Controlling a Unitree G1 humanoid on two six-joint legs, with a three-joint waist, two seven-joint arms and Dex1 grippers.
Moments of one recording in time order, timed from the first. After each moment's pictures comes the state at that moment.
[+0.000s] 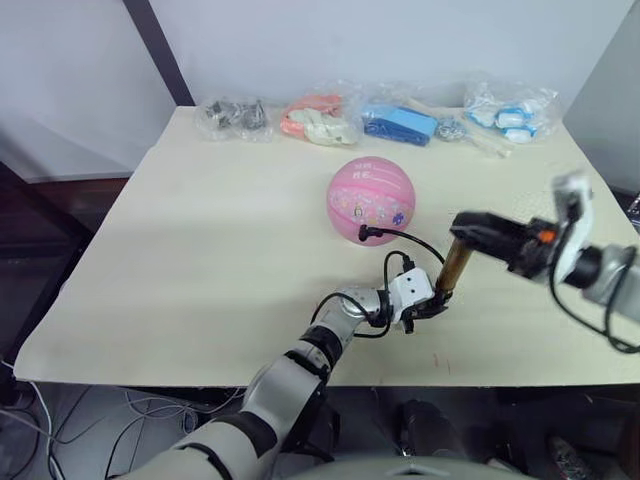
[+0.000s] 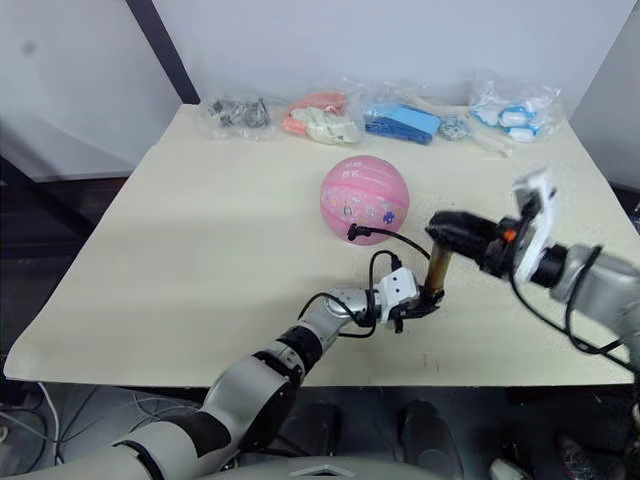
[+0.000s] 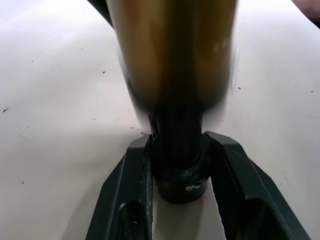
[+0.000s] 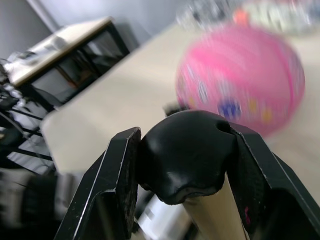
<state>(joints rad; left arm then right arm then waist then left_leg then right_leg) -0.72 -0.11 -0.31 1.20 0.19 -0.47 -0.78 -0.27 -0.85 -0.29 -0.42 1.30 0.92 0.46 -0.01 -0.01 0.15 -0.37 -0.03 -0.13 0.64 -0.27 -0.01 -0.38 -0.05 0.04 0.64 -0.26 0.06</state>
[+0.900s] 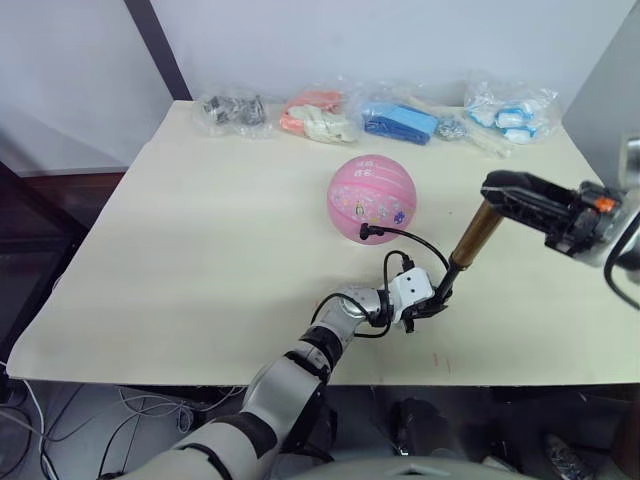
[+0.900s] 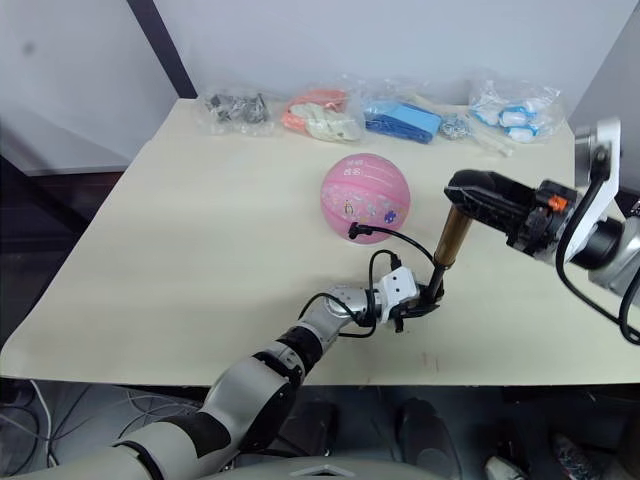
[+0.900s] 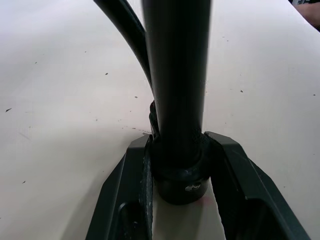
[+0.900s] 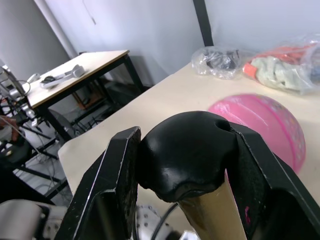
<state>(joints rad) -0.71 -0.10 -0.31 1.19 0.20 -0.46 -0.76 -0.18 -0.86 -0.37 -0.48 1.40 0.85 0.43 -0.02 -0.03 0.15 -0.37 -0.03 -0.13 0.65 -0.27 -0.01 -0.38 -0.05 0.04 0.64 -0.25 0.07</state>
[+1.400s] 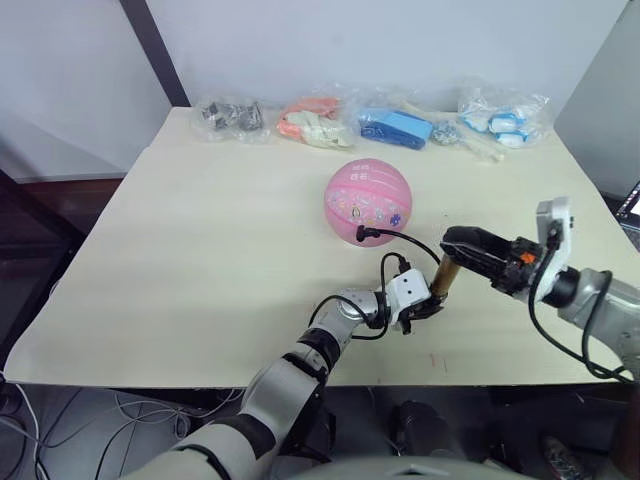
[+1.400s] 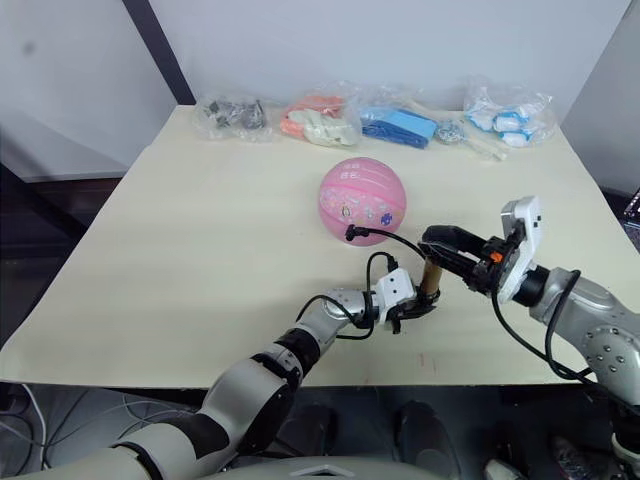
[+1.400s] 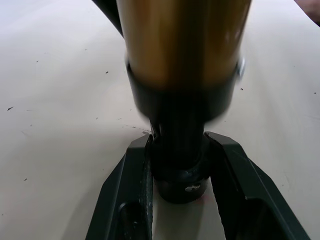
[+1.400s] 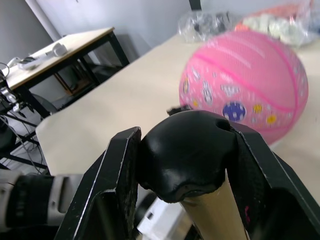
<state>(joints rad) -0.71 -0.10 -0.31 1.19 0.20 -0.46 -0.76 -0.10 -0.68 -0.11 -0.38 1.00 0.68 0.57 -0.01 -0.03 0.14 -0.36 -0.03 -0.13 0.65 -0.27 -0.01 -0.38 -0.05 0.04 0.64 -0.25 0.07</state>
